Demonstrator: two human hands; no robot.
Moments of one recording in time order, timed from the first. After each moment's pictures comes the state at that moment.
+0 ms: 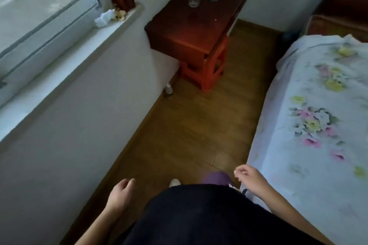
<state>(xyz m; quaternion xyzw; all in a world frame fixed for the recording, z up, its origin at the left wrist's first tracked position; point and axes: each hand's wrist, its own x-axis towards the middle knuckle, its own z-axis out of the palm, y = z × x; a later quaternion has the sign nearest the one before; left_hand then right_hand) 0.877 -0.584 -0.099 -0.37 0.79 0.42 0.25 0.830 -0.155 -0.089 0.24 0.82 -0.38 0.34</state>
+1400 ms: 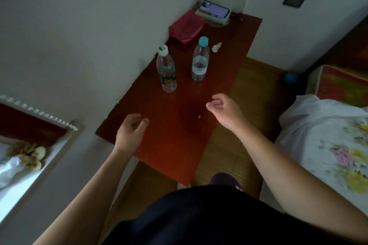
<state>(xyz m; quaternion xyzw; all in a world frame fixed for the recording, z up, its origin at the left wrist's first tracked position) 0.120 -0.411 0.006 -0.22 0.85 0.47 0.07 0.061 -0.113 0.022 0.09 0.89 -0.43 0.14</state>
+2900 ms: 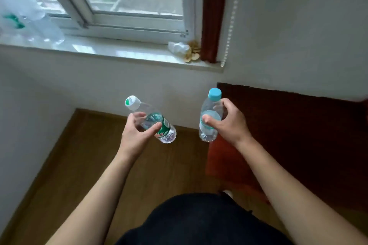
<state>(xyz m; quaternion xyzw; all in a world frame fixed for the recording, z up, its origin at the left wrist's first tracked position) 0.383 -0.329 0.050 -0.62 0.56 0.45 -0.31 0.105 -0.286 0.034 -0.48 0.72 -0.38 0.31</state>
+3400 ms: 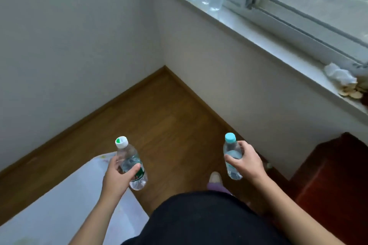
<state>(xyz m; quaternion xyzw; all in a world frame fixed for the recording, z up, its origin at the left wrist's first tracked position) 0.693 -0.115 -0.030 -0.85 0.19 0.36 -0.34 0.348 -0.296 -0.050 -0.64 0.65 -0.09 0.40</state>
